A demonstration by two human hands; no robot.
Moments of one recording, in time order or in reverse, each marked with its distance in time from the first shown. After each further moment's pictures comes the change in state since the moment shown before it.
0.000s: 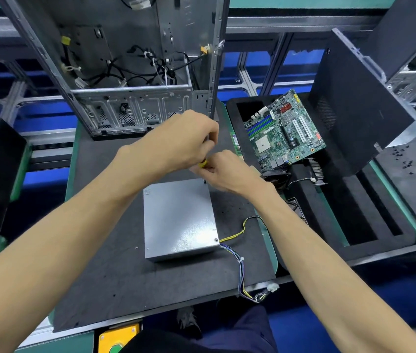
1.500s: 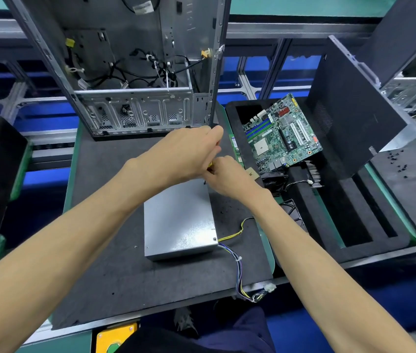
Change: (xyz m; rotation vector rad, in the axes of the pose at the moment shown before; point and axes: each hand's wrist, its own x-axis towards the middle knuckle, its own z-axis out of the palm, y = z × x) left_hand -0.006 0.004 0.020 0.159 0.025 0.084; right_hand -0.006 0.001 0.009 0.040 0.012 0.118
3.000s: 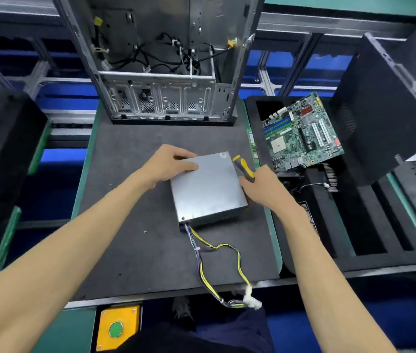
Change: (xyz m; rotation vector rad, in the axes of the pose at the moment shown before) left_hand -0.041 -0.073 0.103 -1.065 -0.048 -0.638; right_hand -0.031 0.039 0.000 0.147 -0.094 0.406
